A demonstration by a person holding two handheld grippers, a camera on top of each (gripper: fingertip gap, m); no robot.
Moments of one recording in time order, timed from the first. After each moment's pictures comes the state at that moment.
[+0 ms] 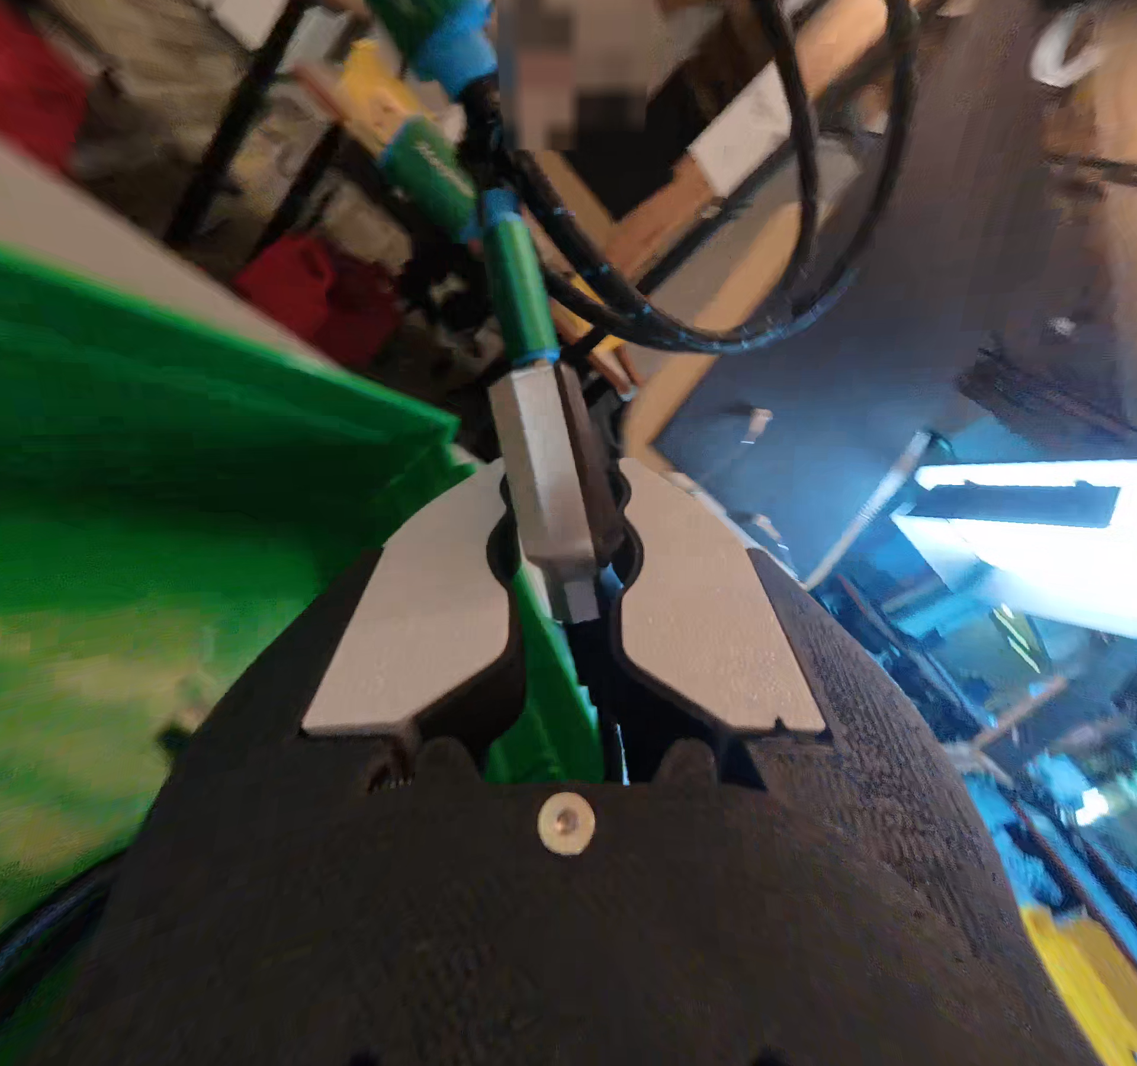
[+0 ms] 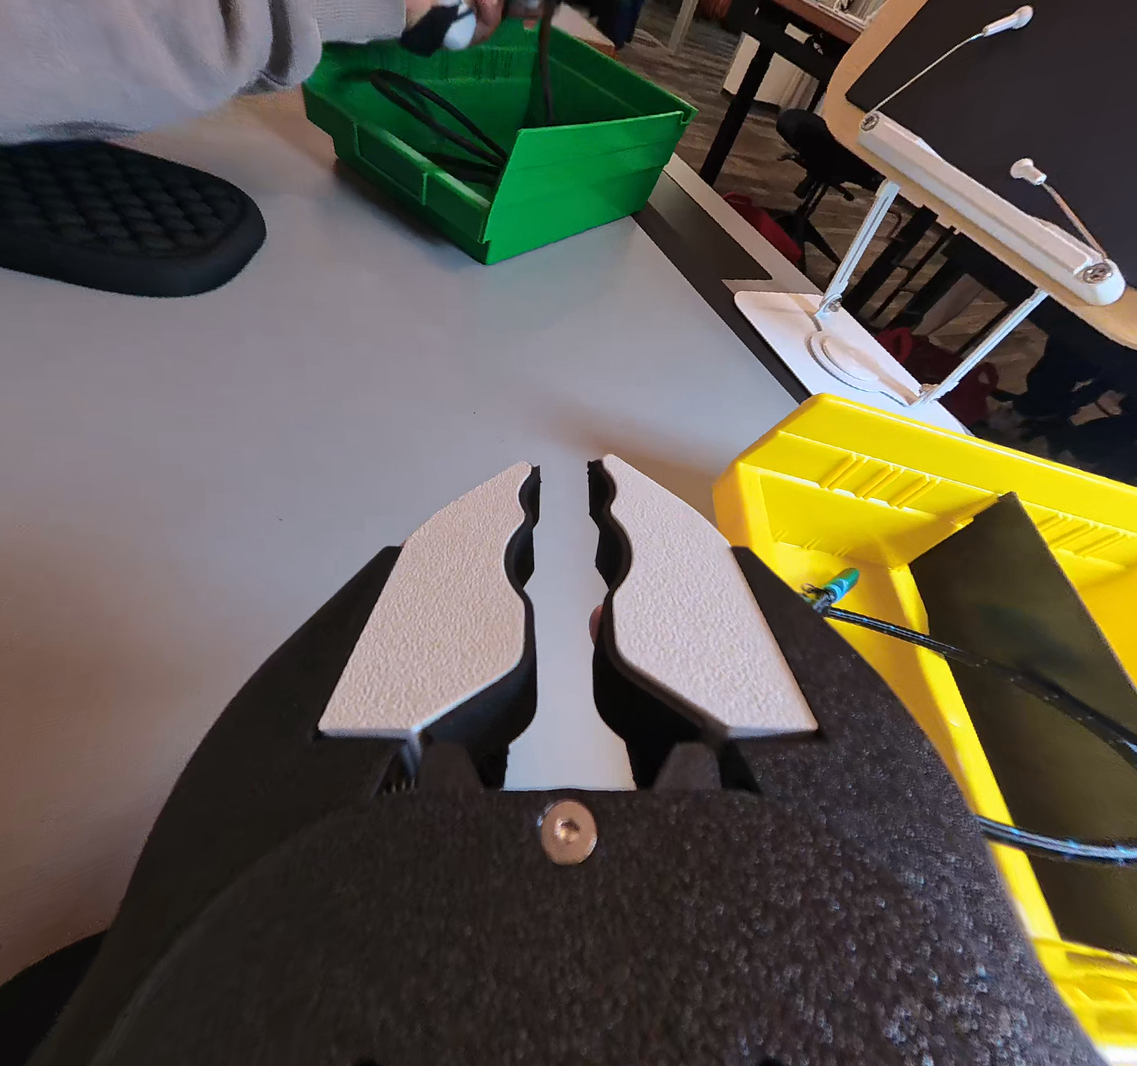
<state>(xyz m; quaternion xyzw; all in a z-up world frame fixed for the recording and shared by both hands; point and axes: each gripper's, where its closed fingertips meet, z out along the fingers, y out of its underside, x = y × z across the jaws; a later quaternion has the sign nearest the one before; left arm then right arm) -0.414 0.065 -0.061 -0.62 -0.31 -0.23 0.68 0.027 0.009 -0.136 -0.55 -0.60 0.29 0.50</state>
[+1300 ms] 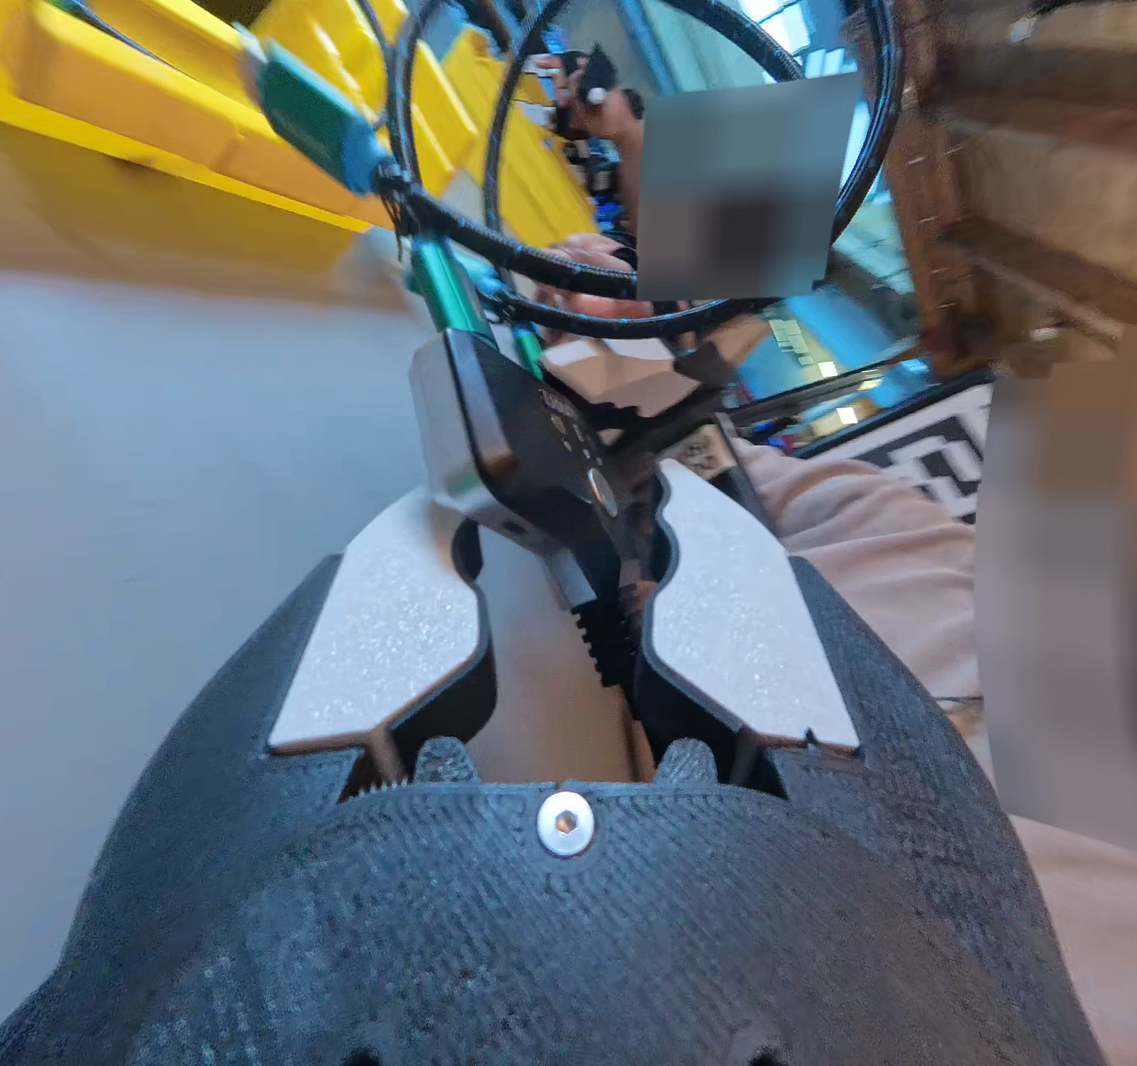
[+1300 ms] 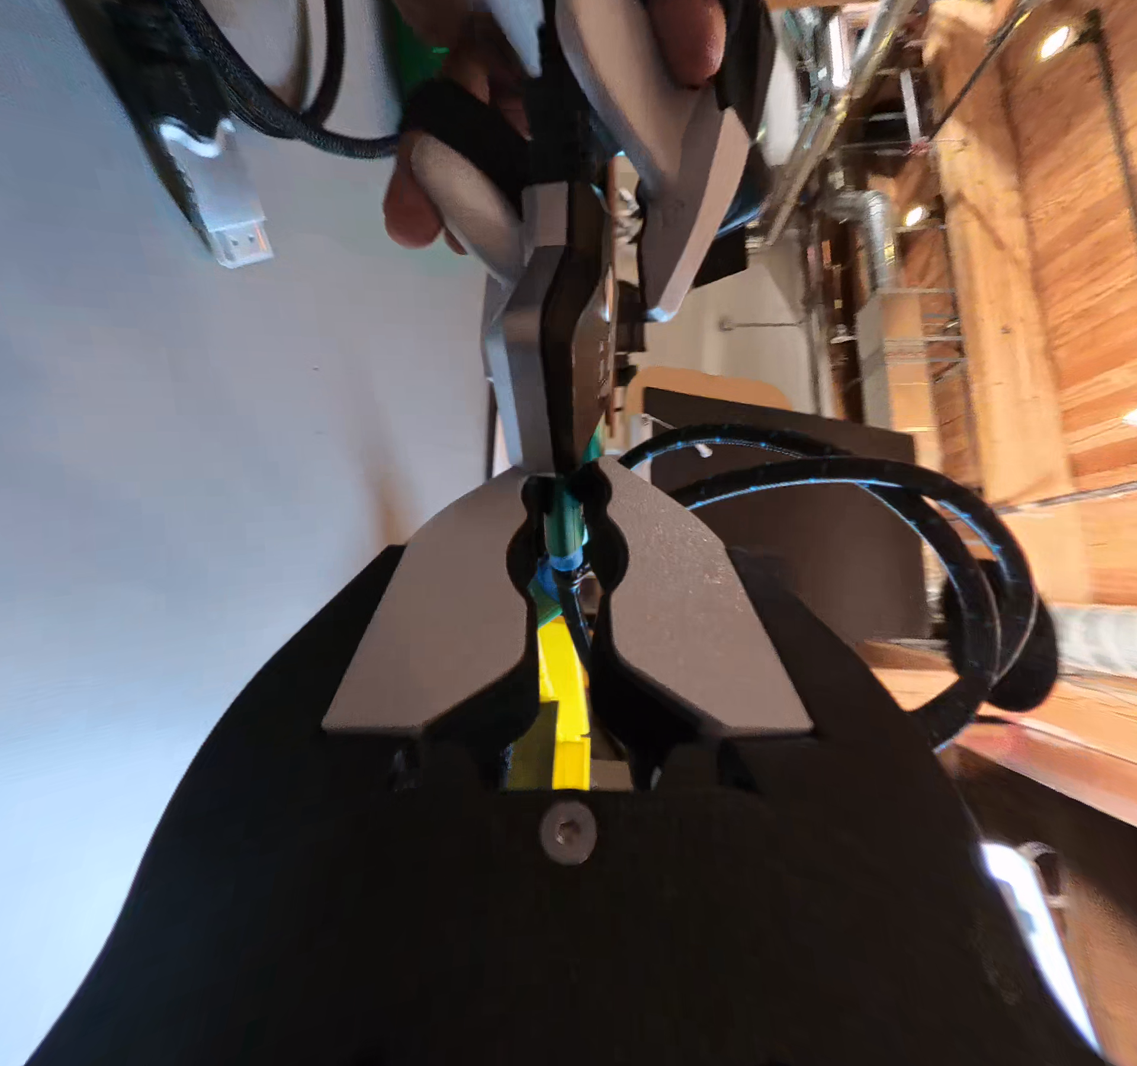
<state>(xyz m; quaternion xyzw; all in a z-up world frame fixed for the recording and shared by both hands) -0.044 -0.053 -0.132 -0.72 0.16 -0.61 0.28 -0.038 -0.024 -0.135 -0.18 -0.71 -0.14 0.66</state>
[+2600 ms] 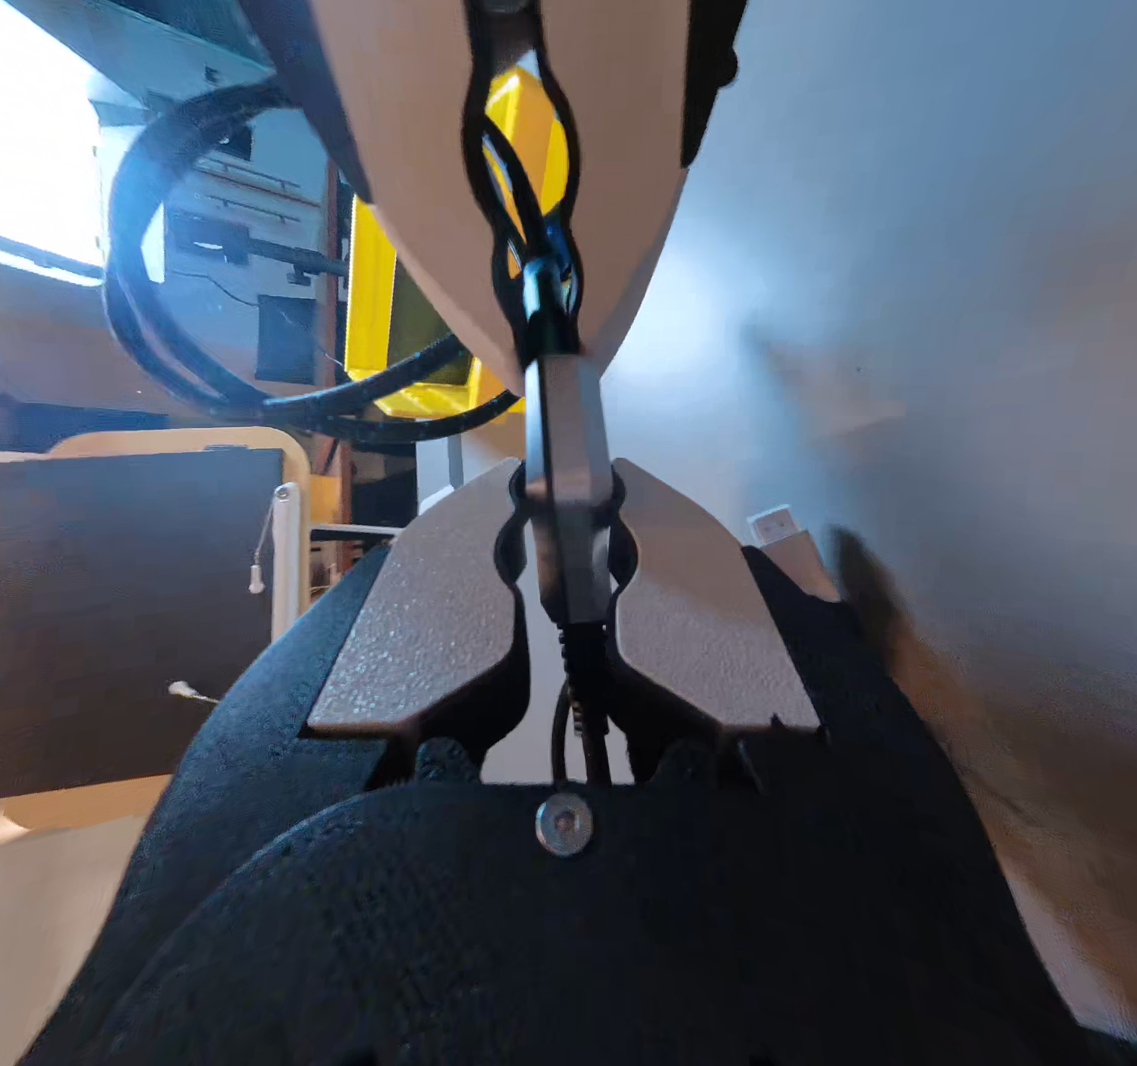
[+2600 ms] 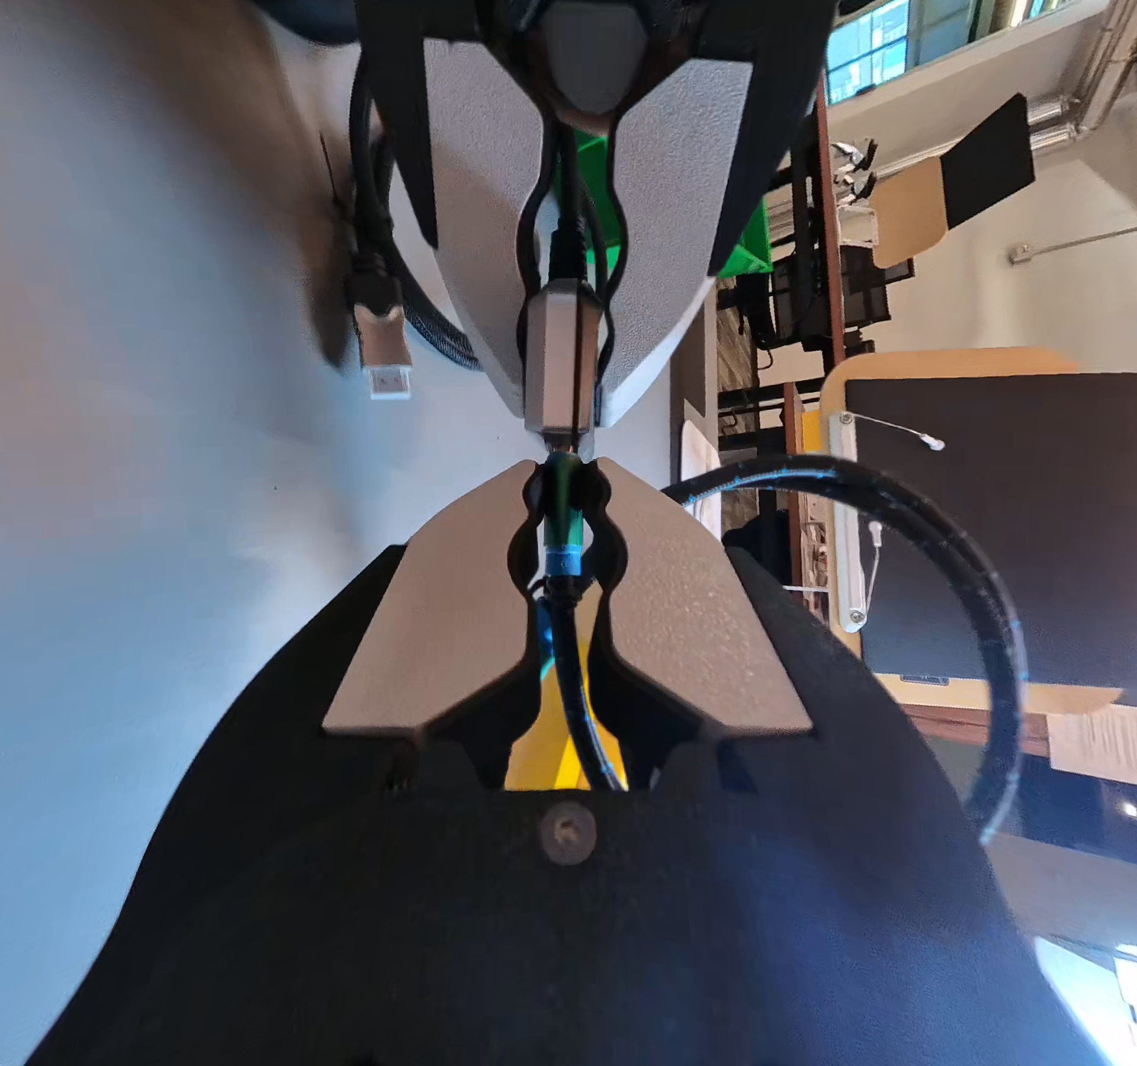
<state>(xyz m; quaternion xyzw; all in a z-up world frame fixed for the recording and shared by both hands) -0.046 -0.058 -0.159 -0.54 0.65 0.19 0.50 -0.033 -0.062 -0.151 -0.31 -0.78 0.00 0.55</state>
